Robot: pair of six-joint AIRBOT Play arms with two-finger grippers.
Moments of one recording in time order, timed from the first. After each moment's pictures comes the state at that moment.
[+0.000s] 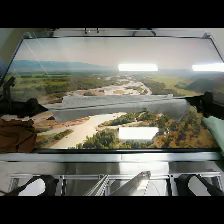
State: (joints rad) left arm 0.43 -1.24 0.96 0.91 -1.25 -1.10; right arm -0.56 -1.00 0.63 -0.37 1.04 0.98
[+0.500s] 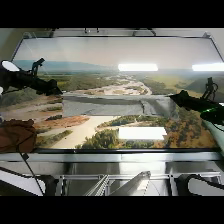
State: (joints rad) left arm 0.19 -1.80 1.57 1.02 -1.34 -1.17; right arm -0.36 -1.38 0.72 -0.19 0.78 0.63
